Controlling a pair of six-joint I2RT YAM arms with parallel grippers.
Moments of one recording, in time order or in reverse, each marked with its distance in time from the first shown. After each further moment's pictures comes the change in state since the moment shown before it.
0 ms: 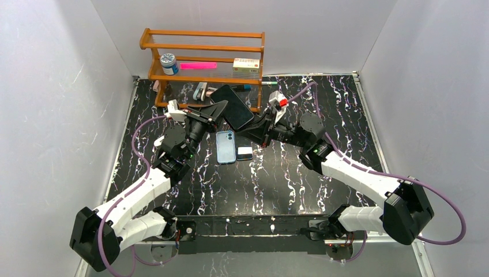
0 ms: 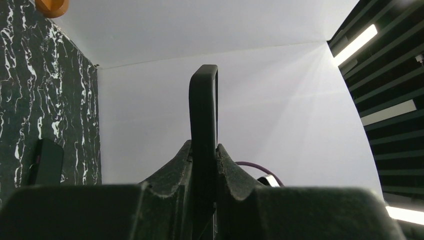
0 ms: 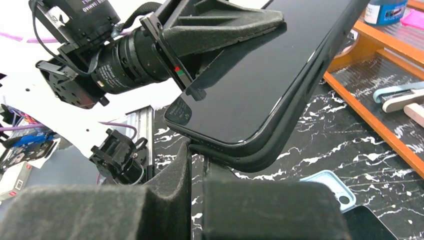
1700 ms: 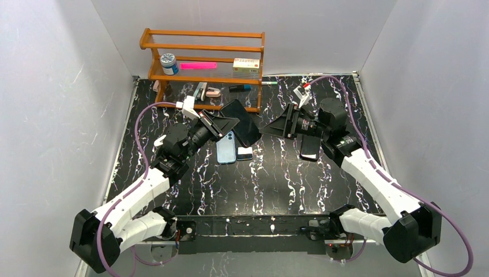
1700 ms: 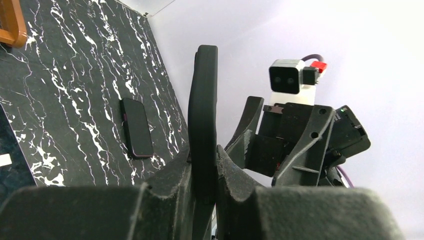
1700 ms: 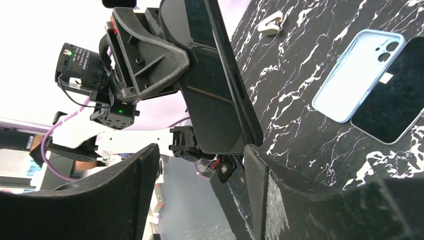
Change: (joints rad) left arm 0.019 -0.011 0.019 -0.163 0.297 0.441; right arm -0.267 -0.149 0.112 -0.601 -0.152 0.468
